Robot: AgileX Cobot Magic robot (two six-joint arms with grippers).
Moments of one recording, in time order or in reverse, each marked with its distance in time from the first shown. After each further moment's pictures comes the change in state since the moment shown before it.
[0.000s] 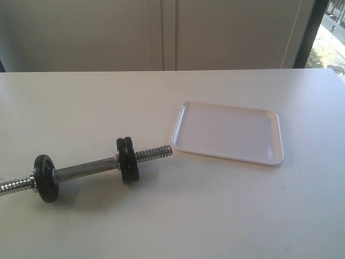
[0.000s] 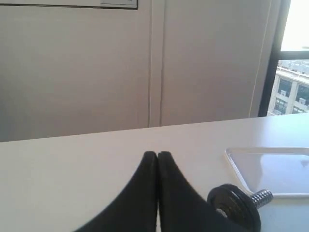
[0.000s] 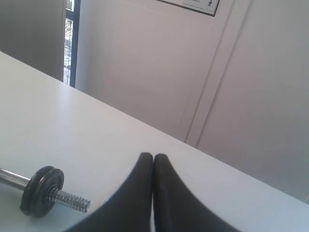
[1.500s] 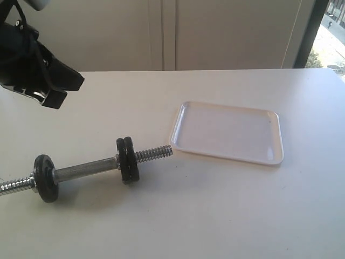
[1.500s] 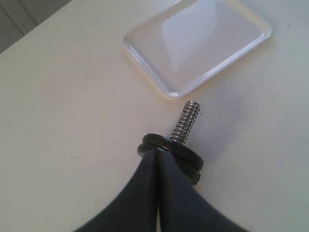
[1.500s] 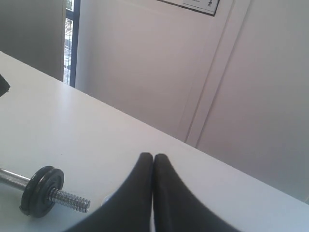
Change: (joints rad) left arm -0.241 1.129 -0.874 0.286 0.521 0.061; right arm 0.000 0.000 0.000 0.000 0.000 0.000
